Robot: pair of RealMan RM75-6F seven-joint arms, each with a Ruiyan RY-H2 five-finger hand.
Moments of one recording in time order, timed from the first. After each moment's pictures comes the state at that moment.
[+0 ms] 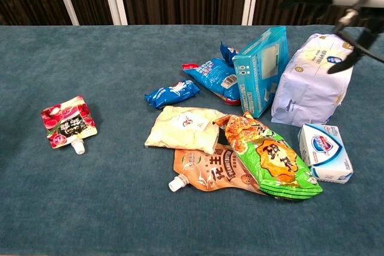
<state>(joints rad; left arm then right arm) -0.08 -1.11 -0.06 -1.65 1.43 1.45 -0.09 0.69 -1.15 0.24 -1.63 -1.41 0.84 -0.17</state>
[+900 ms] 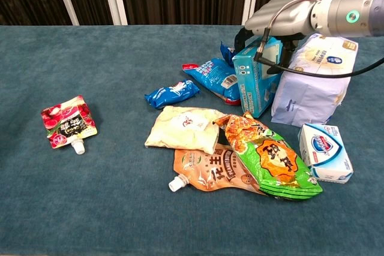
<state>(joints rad) -0.08 -1.10 -0.07 -1.64 1.40 1.43 -0.10 1.00 -1.35 0.19 -1.41 -1.16 0.61 -0.54</state>
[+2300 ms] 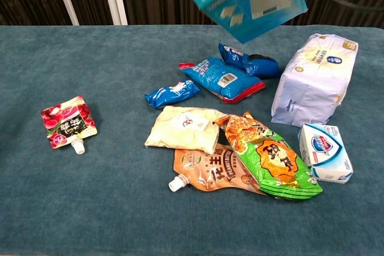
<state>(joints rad) -0.08 -1.10 -0.07 -1.66 1.38 1.42 -0.09 0.86 -1.15 0.31 -1.73 -1.21 0.95 -0.11</state>
